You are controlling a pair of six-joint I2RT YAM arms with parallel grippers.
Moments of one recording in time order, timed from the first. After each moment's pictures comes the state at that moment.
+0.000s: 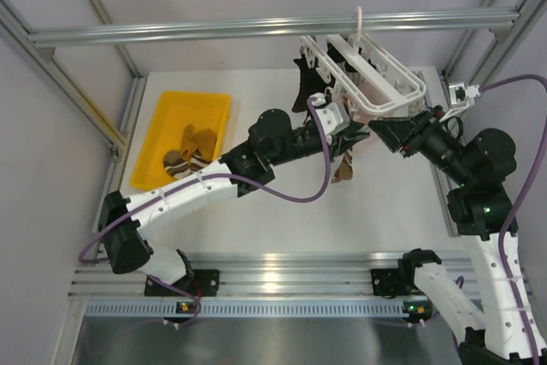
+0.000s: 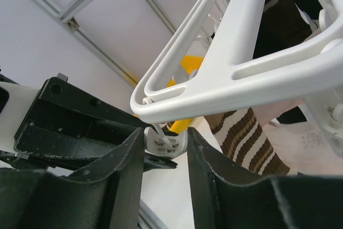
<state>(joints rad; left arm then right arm) -1.02 1.49 1.36 0.28 0.28 0.13 0.14 0.71 1.05 -0.26 -0.55 0.64</state>
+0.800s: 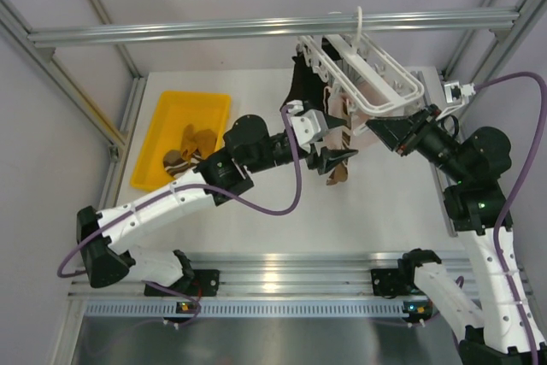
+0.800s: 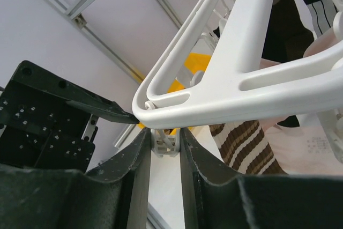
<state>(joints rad) -1.02 1.34 1.28 0.21 0.30 0.15 0.13 0.72 1.02 -0.19 -0.59 0.67</state>
